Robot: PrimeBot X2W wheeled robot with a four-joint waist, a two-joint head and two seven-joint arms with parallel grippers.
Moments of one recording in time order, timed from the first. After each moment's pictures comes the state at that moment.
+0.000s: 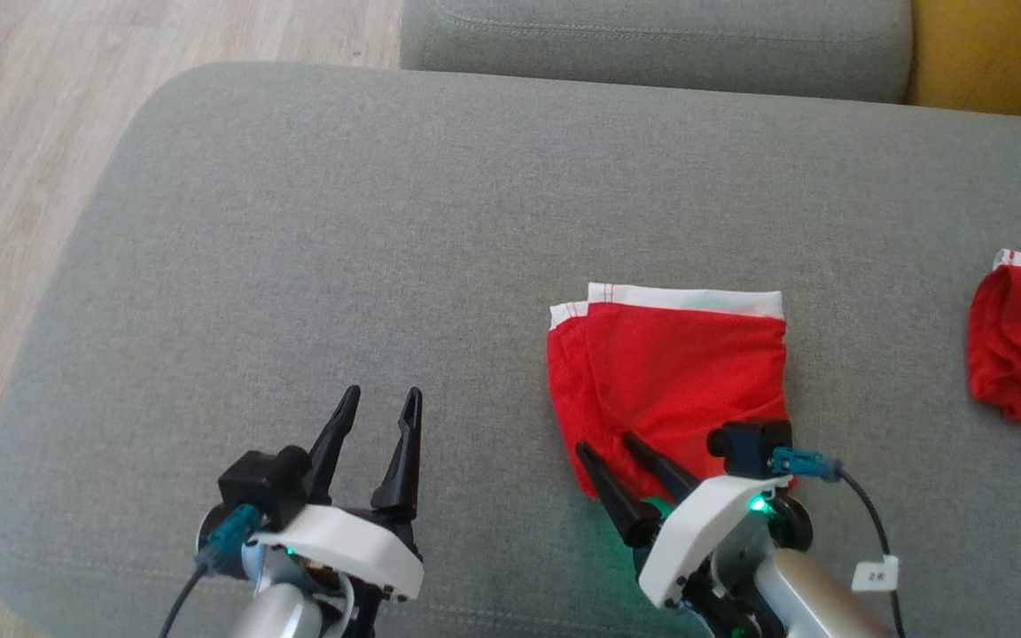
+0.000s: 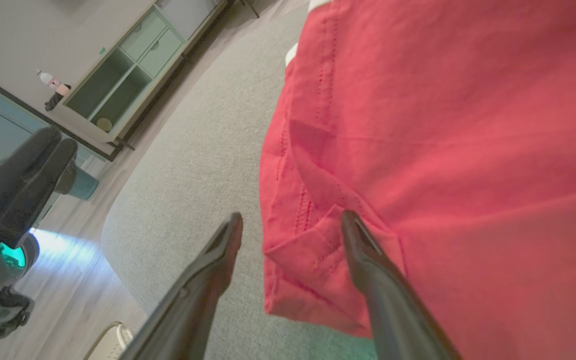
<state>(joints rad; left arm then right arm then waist) -0.06 0.05 -0.37 0.25 -0.36 0.00 -0.25 -0.20 -0.08 0.55 0.48 0.67 0.13 0.08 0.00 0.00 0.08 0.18</state>
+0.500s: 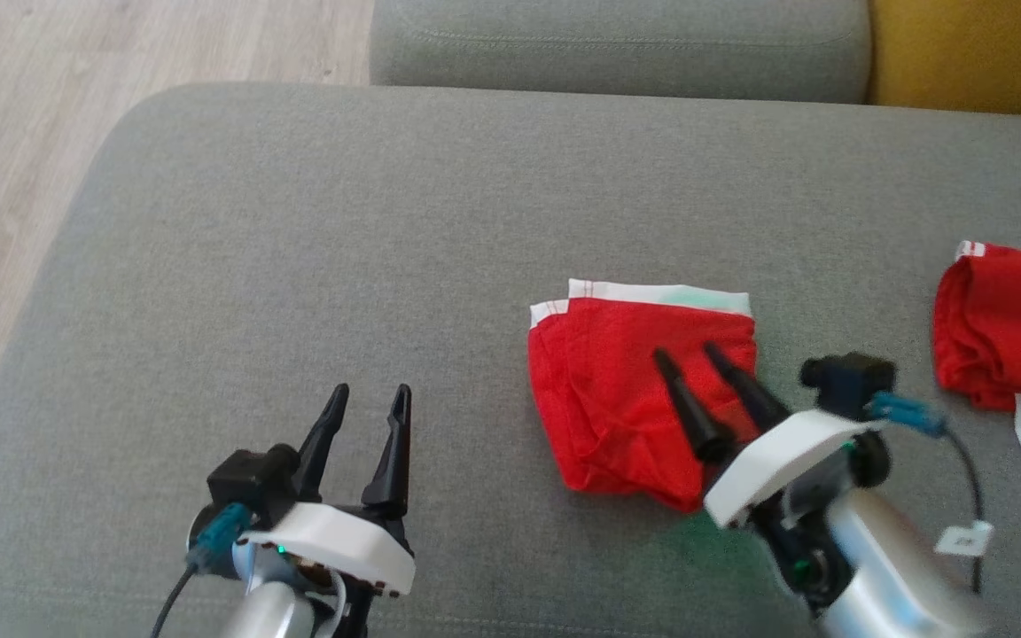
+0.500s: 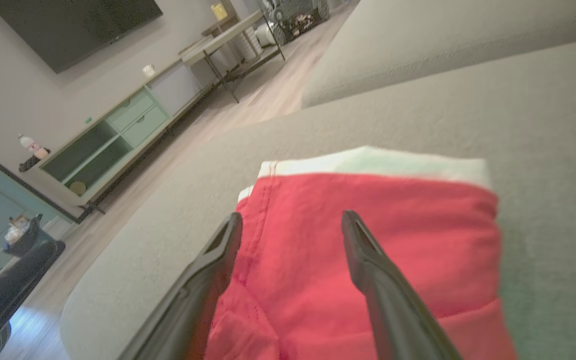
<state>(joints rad) -0.06 0.05 -0.36 0.25 -0.36 0.01 -0.25 -0.25 -0.15 0.45 0.41 0.66 0.13 0.01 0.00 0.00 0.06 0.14</state>
